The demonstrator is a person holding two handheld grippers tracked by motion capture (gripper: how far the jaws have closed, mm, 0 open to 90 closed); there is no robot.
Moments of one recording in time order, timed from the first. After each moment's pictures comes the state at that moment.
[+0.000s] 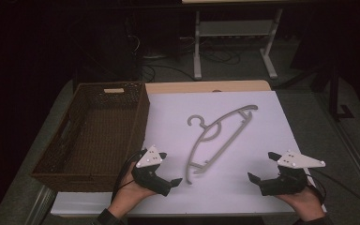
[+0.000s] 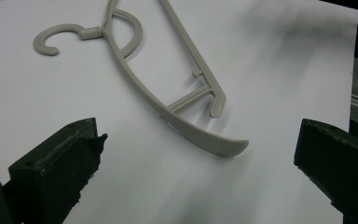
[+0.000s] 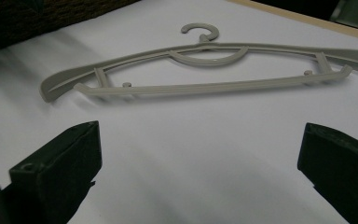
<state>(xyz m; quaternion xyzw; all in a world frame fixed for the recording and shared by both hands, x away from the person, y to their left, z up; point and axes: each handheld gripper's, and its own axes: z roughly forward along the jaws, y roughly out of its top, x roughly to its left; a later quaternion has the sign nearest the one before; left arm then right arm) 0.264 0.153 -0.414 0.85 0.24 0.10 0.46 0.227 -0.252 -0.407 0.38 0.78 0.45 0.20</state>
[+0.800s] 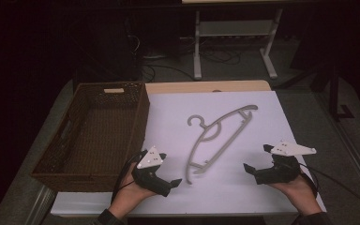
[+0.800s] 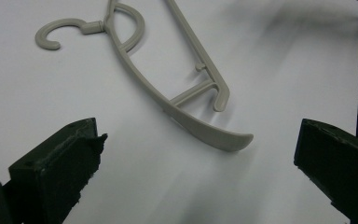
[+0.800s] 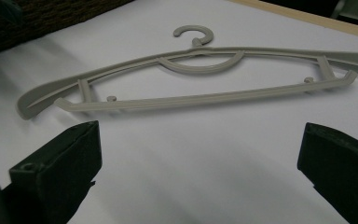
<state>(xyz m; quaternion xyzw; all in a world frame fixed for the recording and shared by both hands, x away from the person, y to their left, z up) 0.263 0.153 -0.417 0.85 0.25 0.10 0.45 0.256 -0.246 -0.406 0.39 0.78 0.44 0.19</state>
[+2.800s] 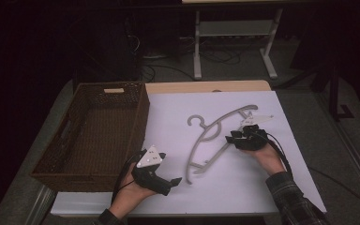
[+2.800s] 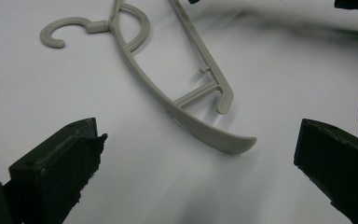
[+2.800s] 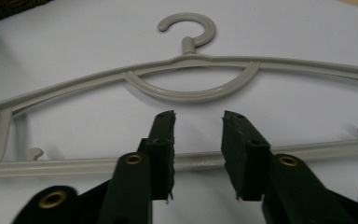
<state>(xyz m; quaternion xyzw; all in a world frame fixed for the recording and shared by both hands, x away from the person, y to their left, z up) 0.264 0.154 -0.418 0.85 0.26 0.10 0.45 0.364 -0.204 -0.430 0.38 0.82 0.40 0.14</state>
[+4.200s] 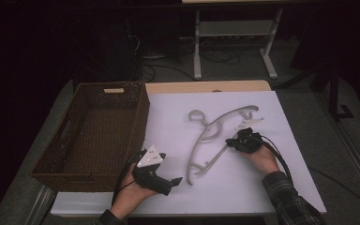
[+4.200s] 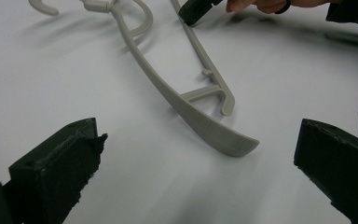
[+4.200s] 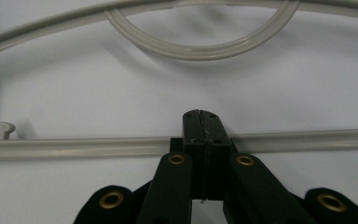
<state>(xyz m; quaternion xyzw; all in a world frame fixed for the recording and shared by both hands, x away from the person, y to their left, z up) 0.264 0.152 -0.418 0.85 0.27 0.10 0.45 0.371 -0.197 -0.453 0.37 0.85 0.36 0.11</state>
